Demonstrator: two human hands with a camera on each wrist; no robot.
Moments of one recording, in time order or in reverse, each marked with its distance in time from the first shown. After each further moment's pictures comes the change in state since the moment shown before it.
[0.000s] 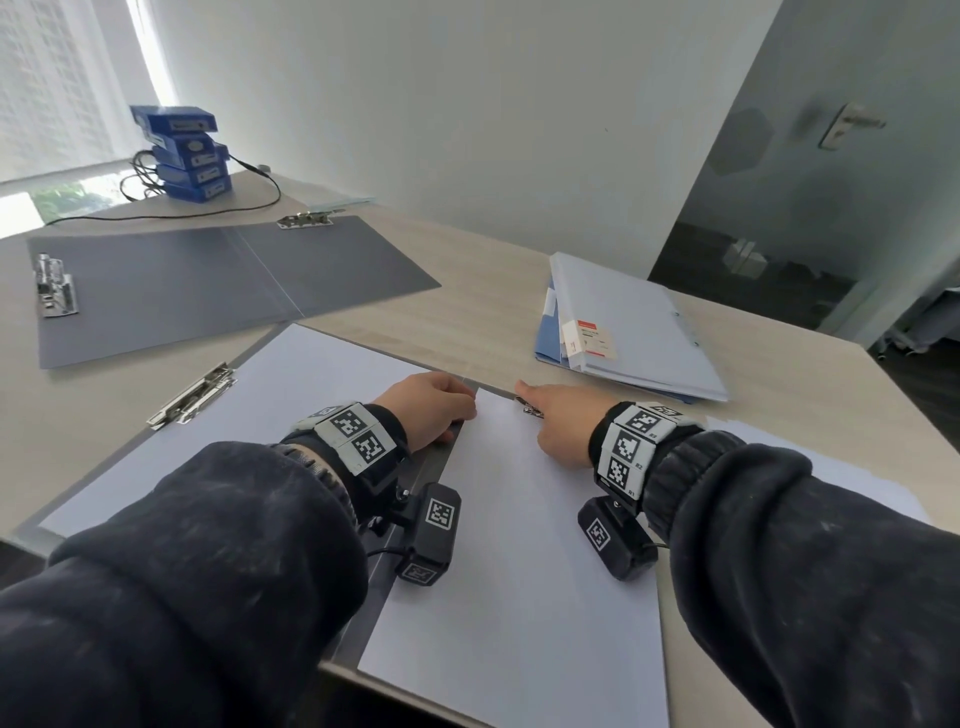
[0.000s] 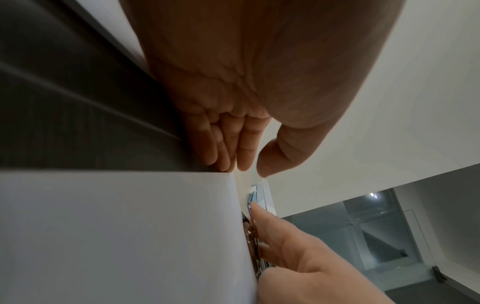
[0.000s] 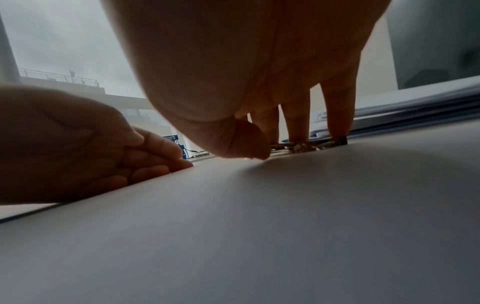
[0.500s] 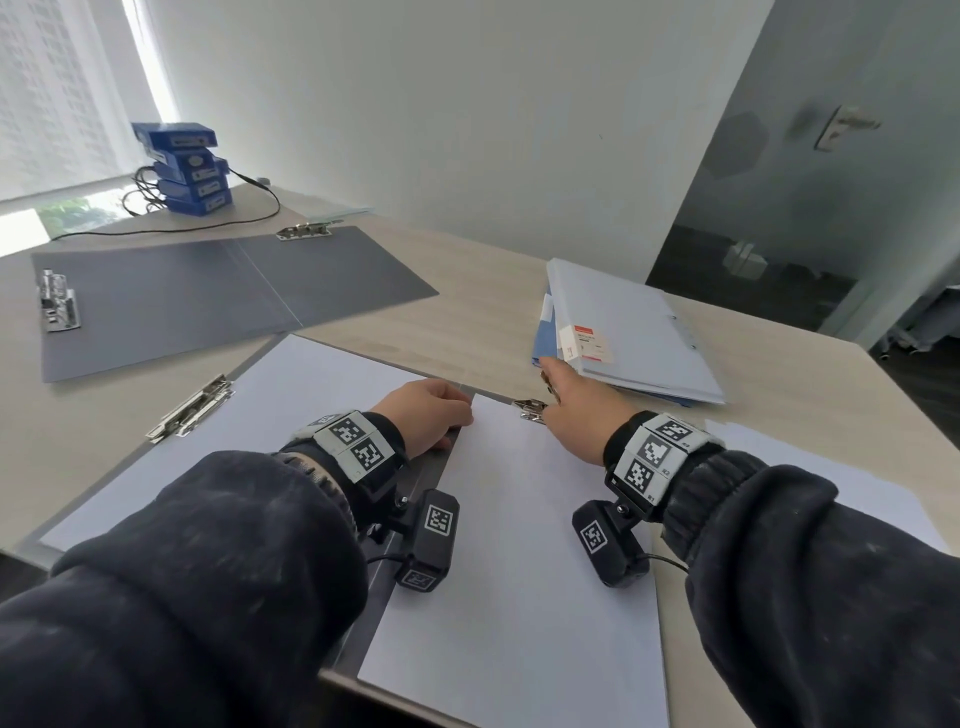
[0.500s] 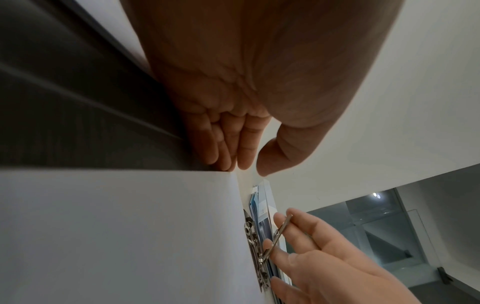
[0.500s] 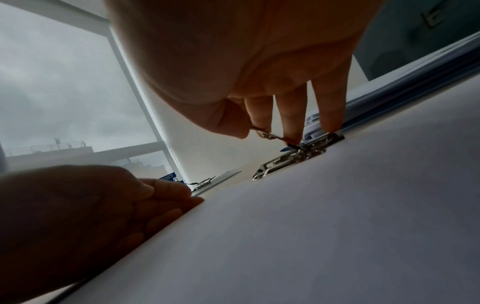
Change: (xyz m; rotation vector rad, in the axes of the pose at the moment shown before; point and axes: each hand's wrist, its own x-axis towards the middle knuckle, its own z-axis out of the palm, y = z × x) left_hand 0.004 -0.002 0.002 -0.008 0.012 0.014; right_hand -0.008 0.016 0.002 0.386 0.244 -0.001
